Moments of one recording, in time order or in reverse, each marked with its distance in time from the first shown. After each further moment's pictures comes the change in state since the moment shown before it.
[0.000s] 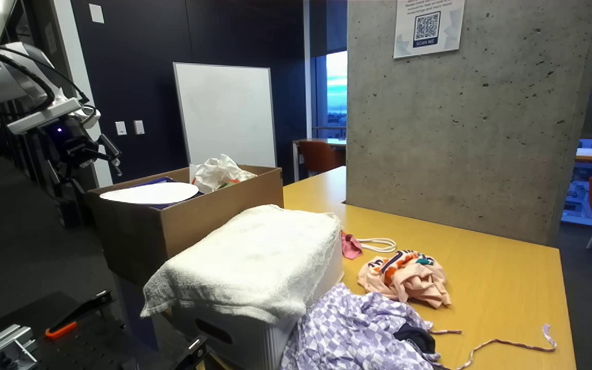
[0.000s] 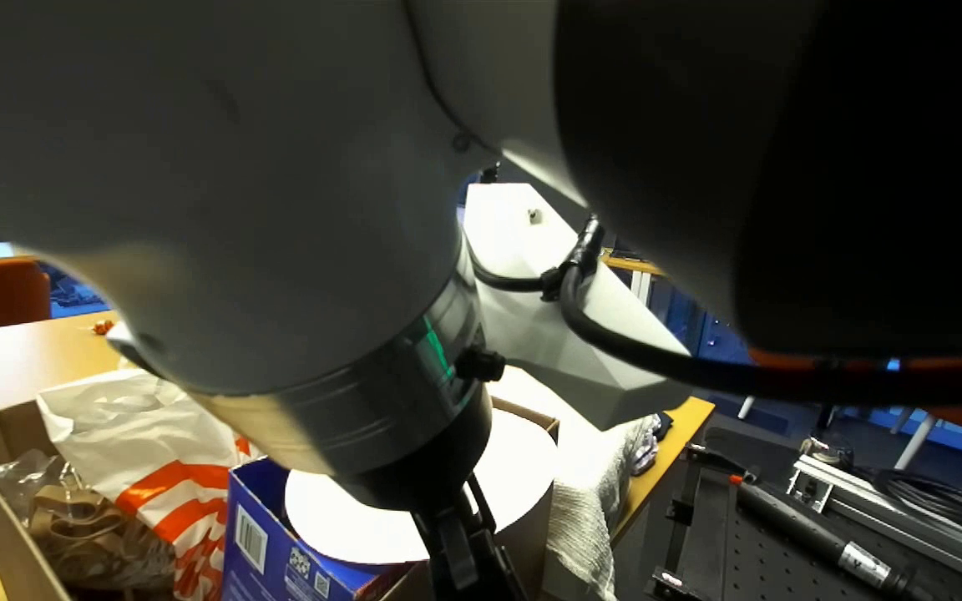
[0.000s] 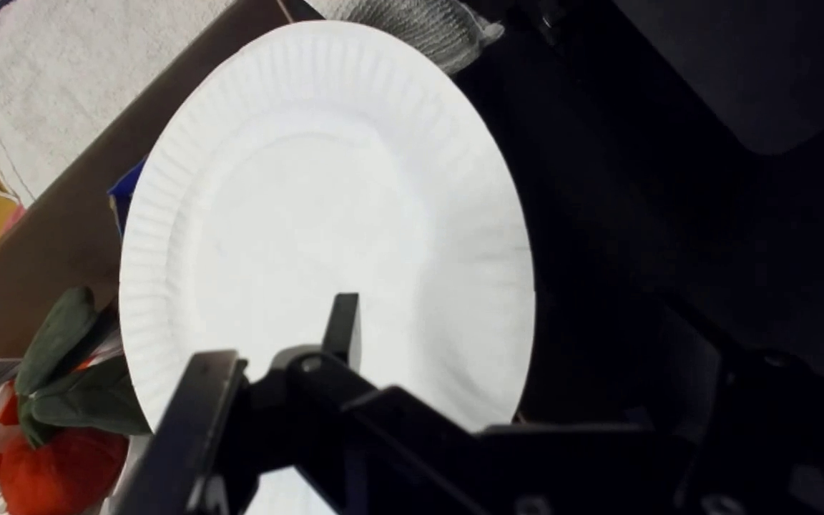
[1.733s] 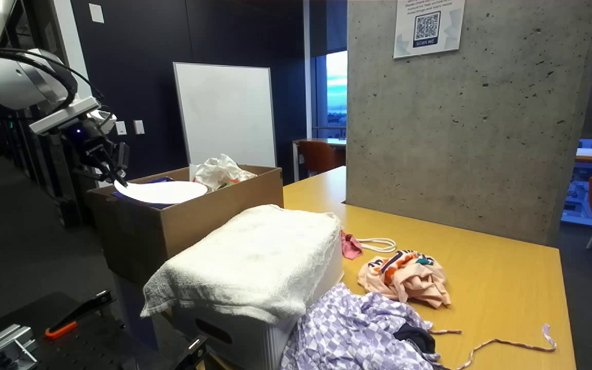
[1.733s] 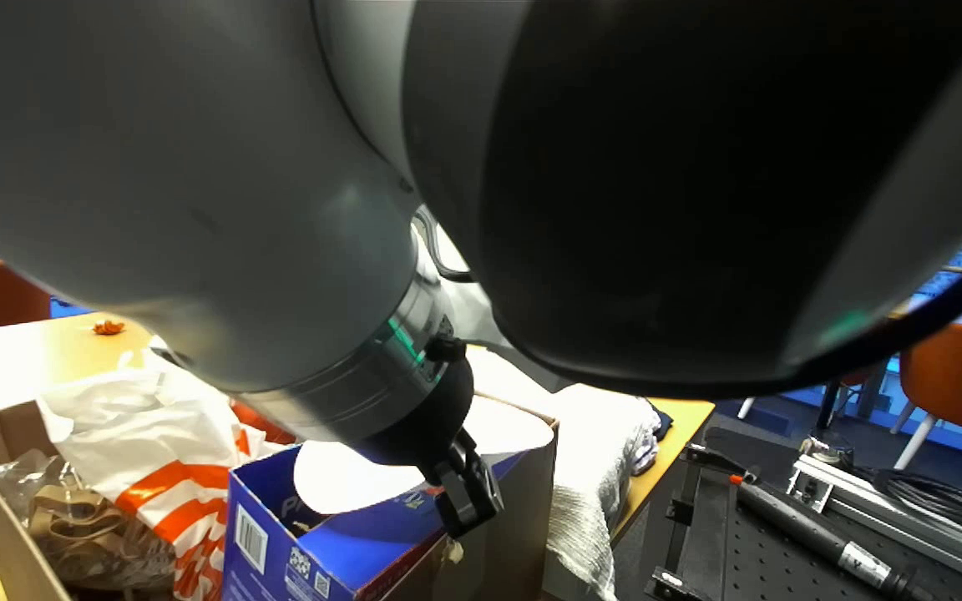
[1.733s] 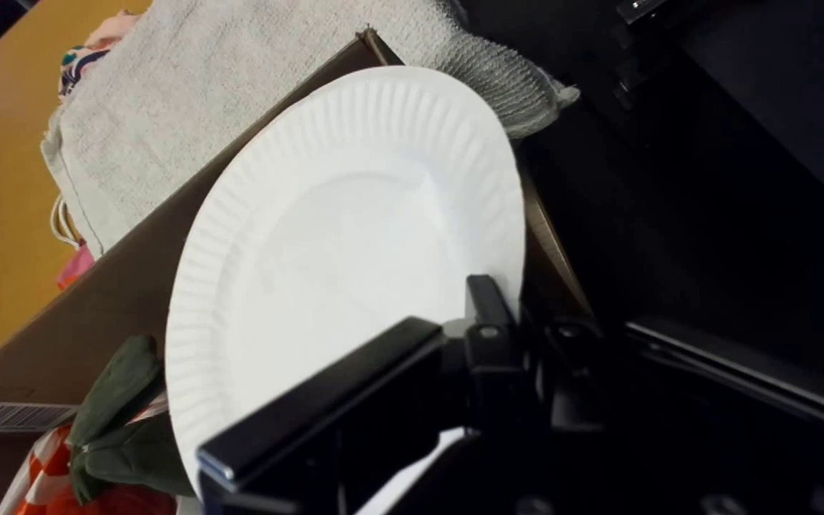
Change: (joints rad) arm 0.024 0.053 -0.064 0.068 -0.053 -0.108 -0.053
